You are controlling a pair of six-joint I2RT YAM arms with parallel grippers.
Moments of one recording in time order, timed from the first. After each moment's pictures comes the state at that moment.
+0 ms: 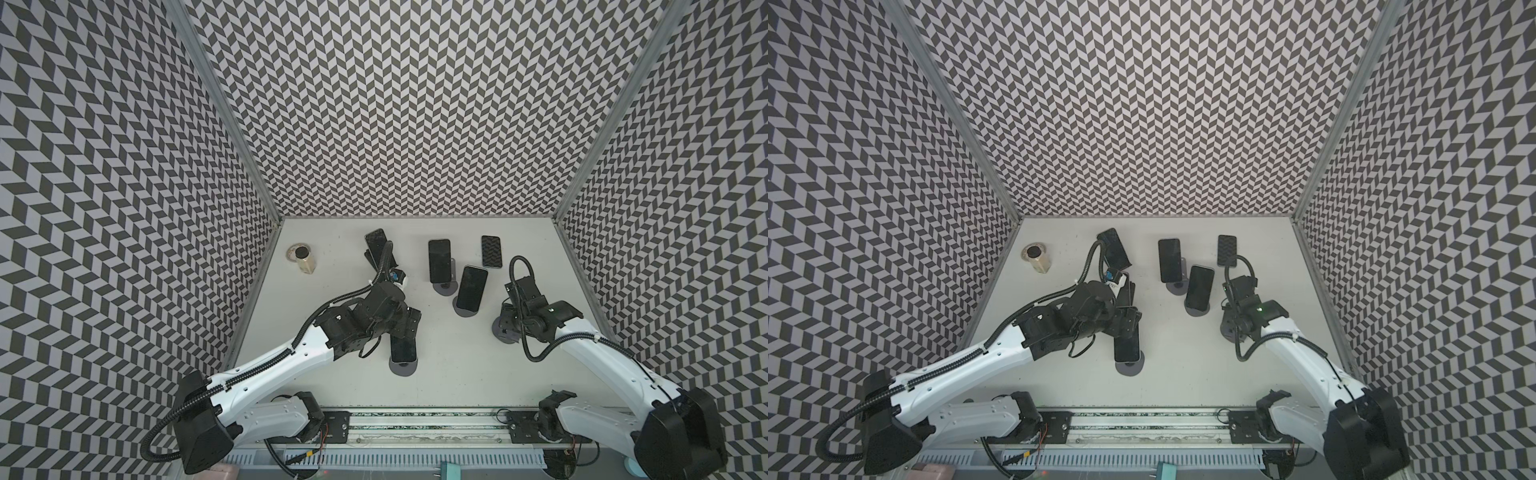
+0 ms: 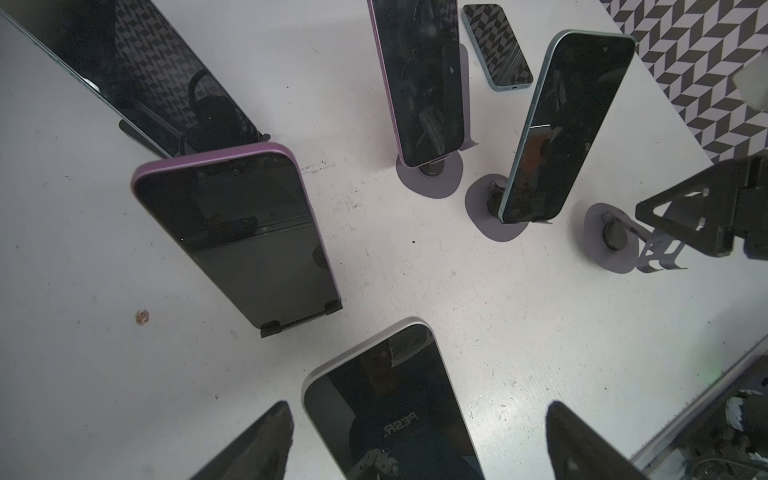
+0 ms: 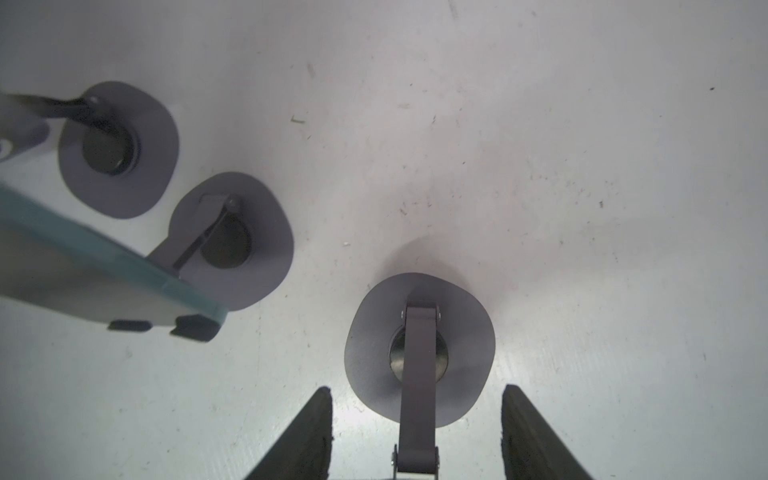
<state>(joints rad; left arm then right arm) -0.91 1.15 0.96 -0.58 -0.18 -0.44 0.31 1.15 0.76 -0.75 0.24 0.60</state>
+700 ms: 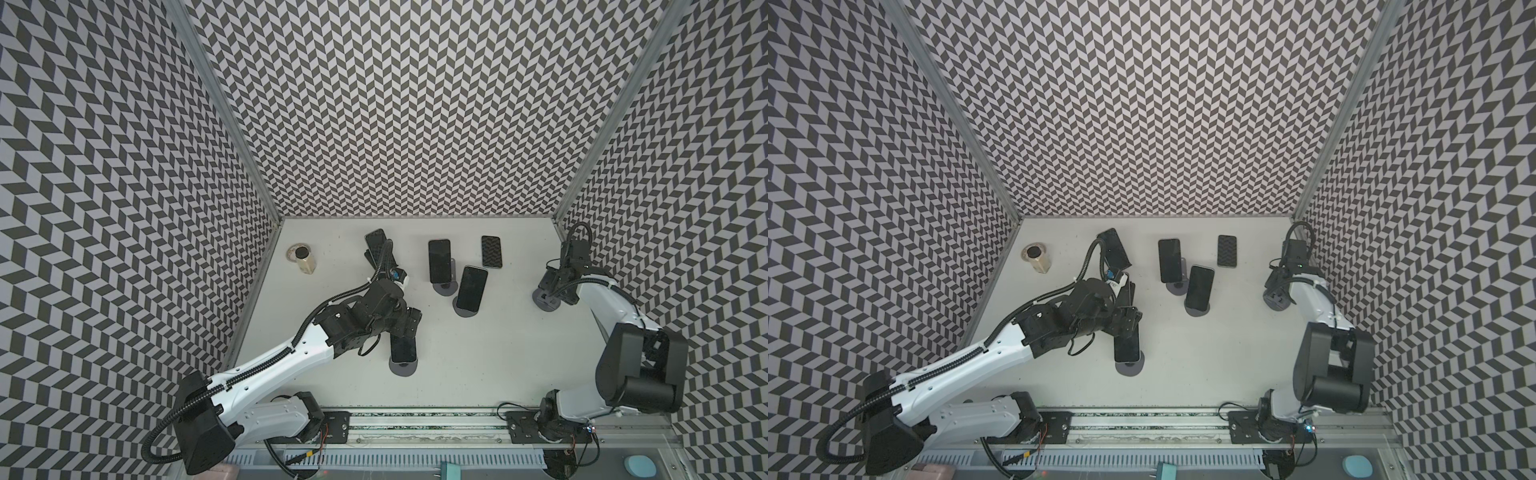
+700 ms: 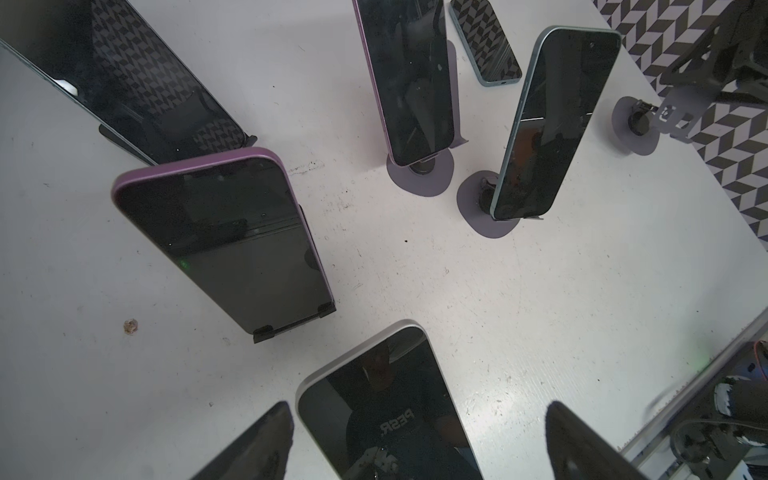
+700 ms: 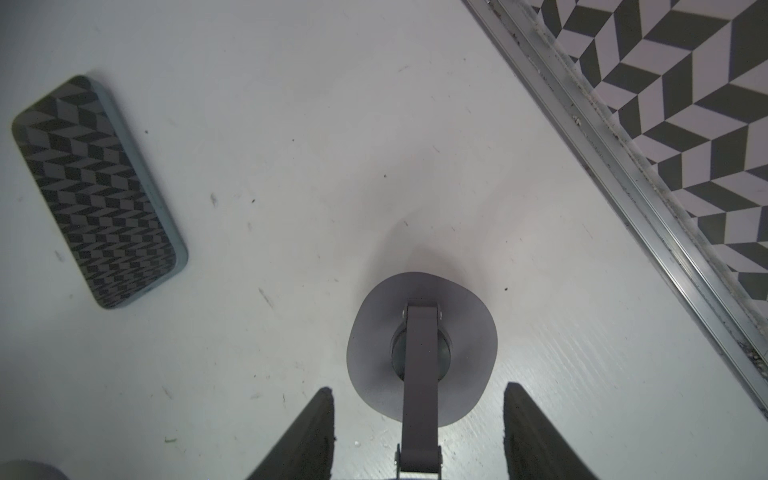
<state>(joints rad) -0.89 1.15 0.97 -0.59 -0.14 -0.42 -0.21 1.53 1.07 -0.61 0.15 0.42</state>
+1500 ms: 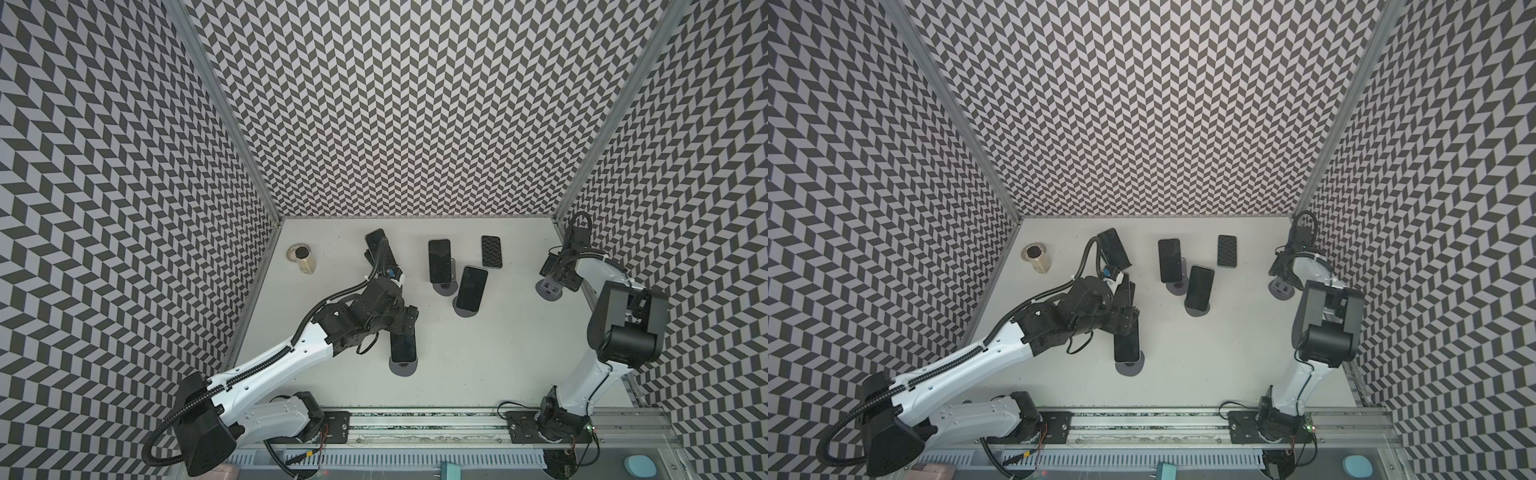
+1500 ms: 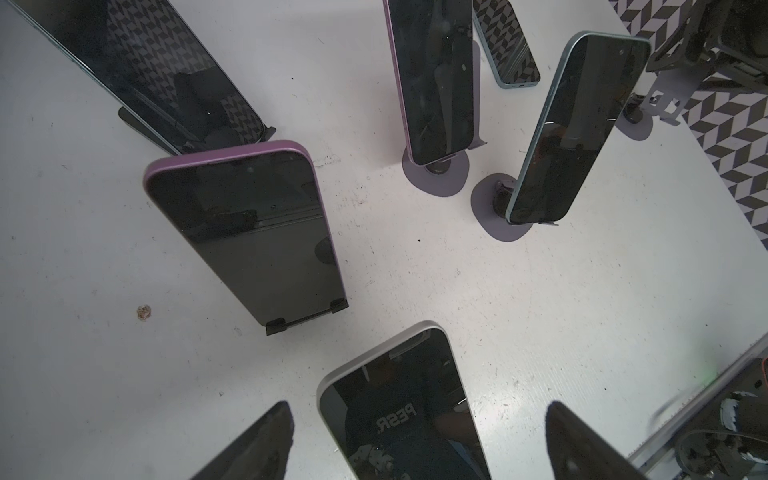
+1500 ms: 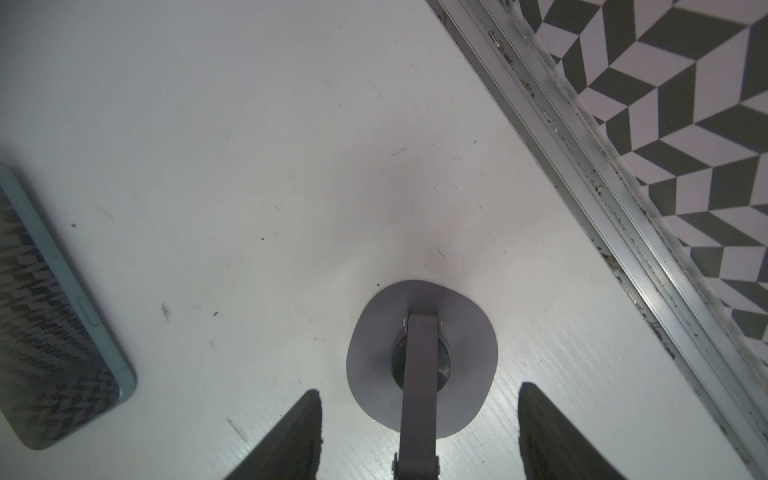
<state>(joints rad) -0.86 1.15 0.97 -0.60 -0.14 -0.44 -0.27 1.82 1.30 -0.60 0.14 0.37</state>
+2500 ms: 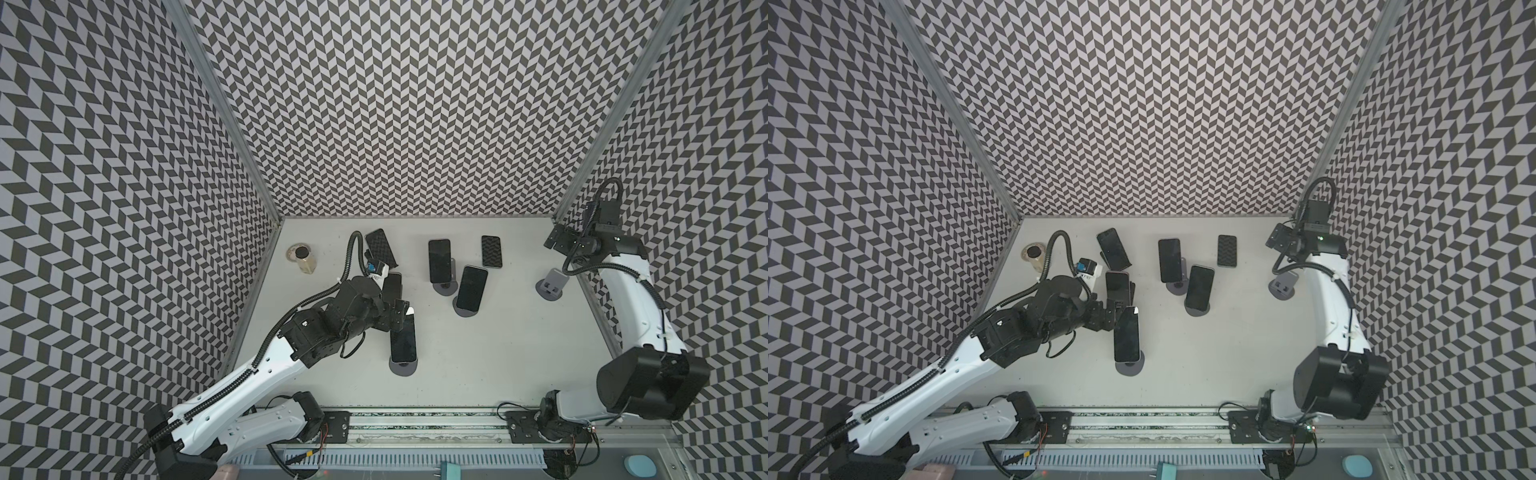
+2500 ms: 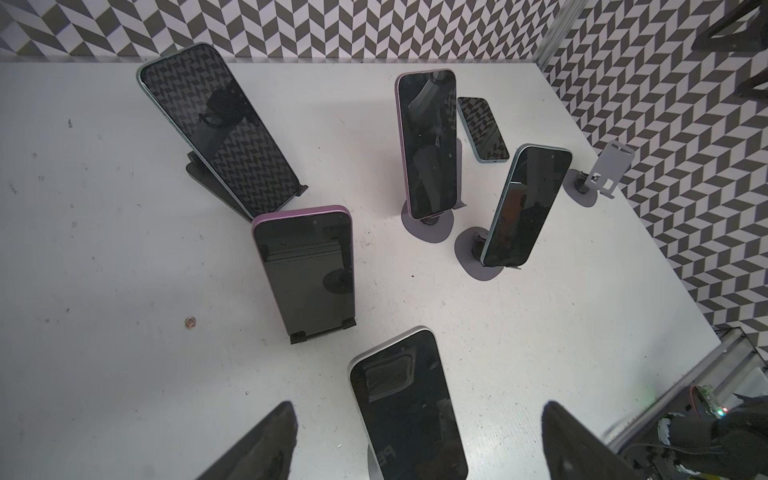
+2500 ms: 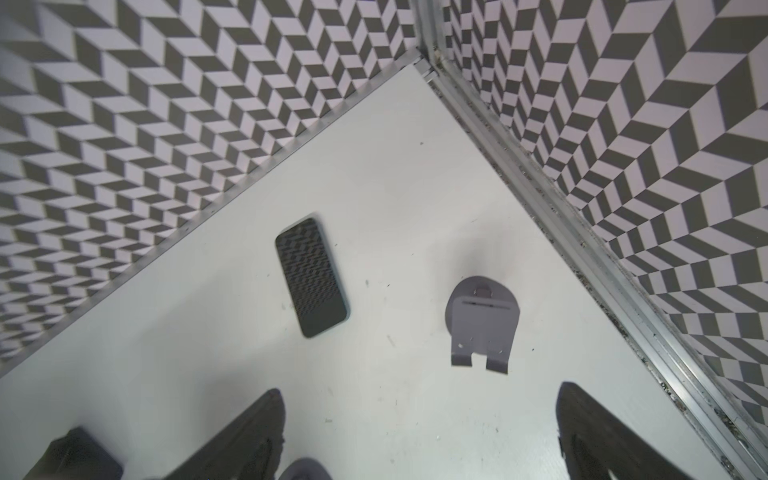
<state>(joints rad) -0.86 0.96 1.02 -0.69 -0.17 -0.48 -0.14 1.42 1.46 -0.87 0.09 0.42</state>
